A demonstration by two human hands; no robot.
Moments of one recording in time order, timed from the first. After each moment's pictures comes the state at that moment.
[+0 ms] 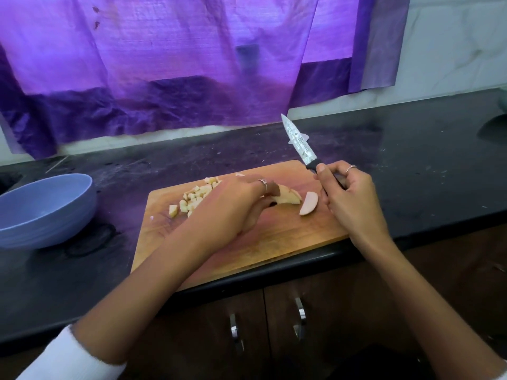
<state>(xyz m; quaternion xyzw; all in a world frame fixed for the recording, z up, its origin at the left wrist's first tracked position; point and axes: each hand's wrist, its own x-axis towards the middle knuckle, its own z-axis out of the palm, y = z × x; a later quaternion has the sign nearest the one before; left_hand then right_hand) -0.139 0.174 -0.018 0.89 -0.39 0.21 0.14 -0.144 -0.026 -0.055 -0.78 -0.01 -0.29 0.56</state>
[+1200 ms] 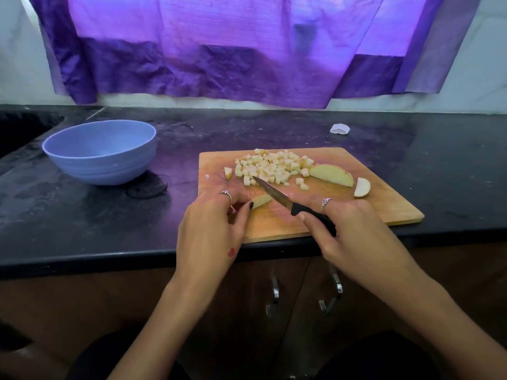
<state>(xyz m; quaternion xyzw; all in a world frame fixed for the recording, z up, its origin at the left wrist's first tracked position) -0.213 0.257 -0.071 0.90 -0.04 0.31 0.31 -0.231 0.070 -0.038 -0.95 -0.19 -0.18 0.20</state>
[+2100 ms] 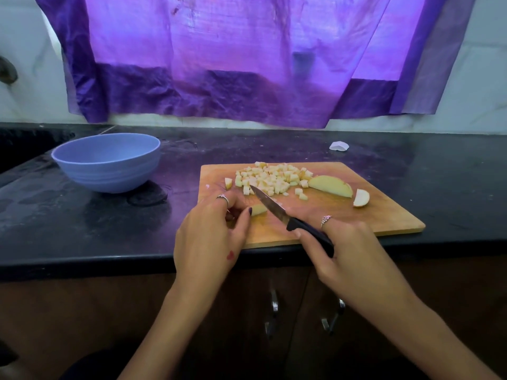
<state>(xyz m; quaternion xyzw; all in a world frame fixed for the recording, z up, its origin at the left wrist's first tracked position) -0.217 0.252 -0.074 0.90 0.00 0.30 0.32 -0.242 0.071 -0.060 -0.93 -0.19 -0.21 0.22</state>
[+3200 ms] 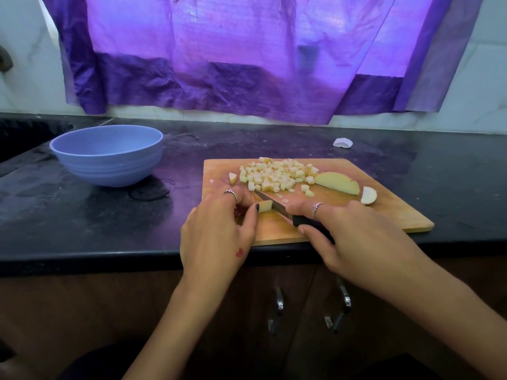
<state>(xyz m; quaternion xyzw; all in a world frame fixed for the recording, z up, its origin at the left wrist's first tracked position) -0.220 0.250 -0.071 0.90 0.00 0.30 0.32 -0.242 0.078 -0.025 -0.96 -0.22 -0.14 0.08</state>
